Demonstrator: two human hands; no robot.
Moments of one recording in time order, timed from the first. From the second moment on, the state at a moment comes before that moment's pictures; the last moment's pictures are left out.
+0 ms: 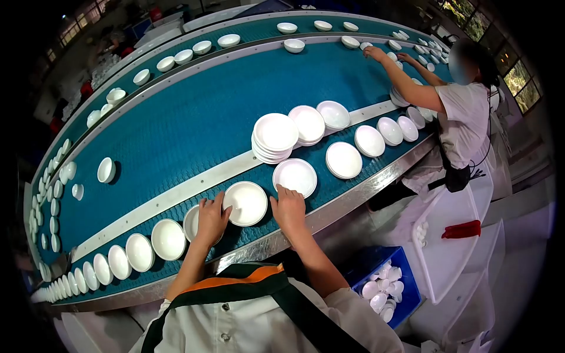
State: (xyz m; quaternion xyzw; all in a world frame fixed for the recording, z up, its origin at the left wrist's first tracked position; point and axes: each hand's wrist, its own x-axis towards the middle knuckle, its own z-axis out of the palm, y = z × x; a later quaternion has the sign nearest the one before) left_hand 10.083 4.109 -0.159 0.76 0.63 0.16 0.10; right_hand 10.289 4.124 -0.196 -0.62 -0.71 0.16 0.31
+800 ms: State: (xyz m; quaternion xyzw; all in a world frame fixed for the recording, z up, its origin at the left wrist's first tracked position) left_hand 10.086 4.121 -0.187 0.75 0.64 0.15 0.05; right_hand 10.352 4.155 -0.228 -0.71 -0.55 0.27 0.33
